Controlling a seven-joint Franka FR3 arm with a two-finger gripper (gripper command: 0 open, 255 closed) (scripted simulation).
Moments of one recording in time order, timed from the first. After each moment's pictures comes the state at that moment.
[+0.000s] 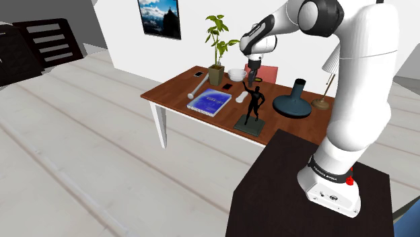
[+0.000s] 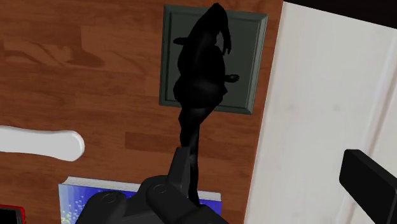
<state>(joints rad) -0.23 0.38 -0.40 -1.88 0.15 2.18 -0.93</state>
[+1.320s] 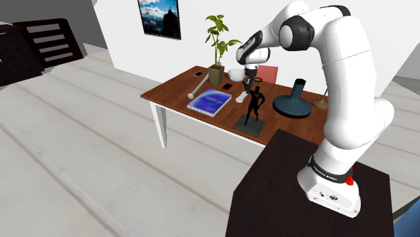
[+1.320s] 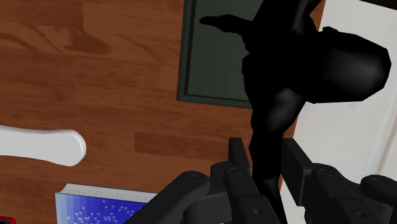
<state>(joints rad) -0.33 0.63 -0.35 -1.68 0.25 2.23 -1.02</state>
